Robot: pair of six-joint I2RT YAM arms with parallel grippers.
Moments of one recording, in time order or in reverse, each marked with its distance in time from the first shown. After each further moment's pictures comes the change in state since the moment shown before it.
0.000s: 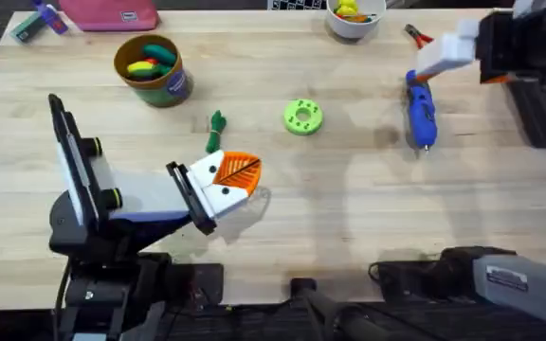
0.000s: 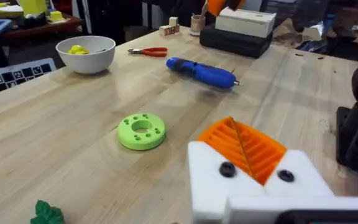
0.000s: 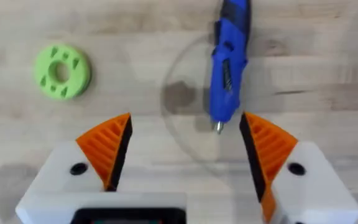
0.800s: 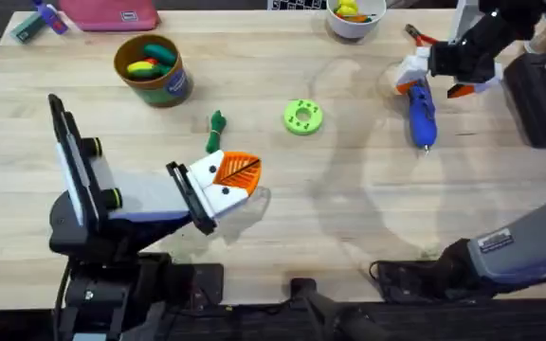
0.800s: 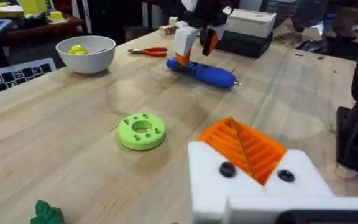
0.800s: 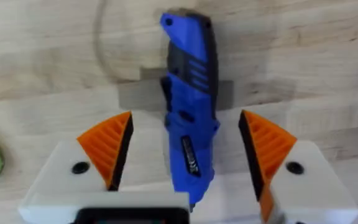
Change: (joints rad) left arm 0.000 0.000 0.000 0.000 0.000 0.000; right arm -0.129 0.522 0.053 0.233 0.053 -0.031
